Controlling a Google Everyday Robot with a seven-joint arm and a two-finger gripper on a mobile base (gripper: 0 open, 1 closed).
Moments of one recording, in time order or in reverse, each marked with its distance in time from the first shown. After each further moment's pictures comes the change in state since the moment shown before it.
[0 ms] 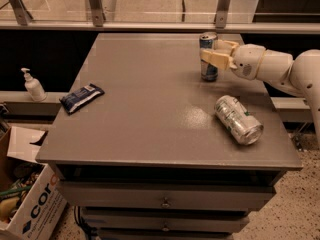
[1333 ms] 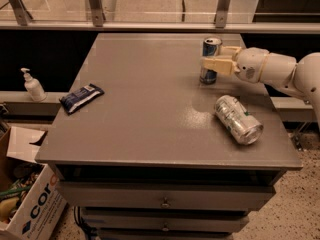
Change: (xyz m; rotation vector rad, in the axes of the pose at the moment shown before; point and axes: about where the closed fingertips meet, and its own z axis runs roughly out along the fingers) arm -0.001 0.003 -0.008 -0.031 -0.014 0.011
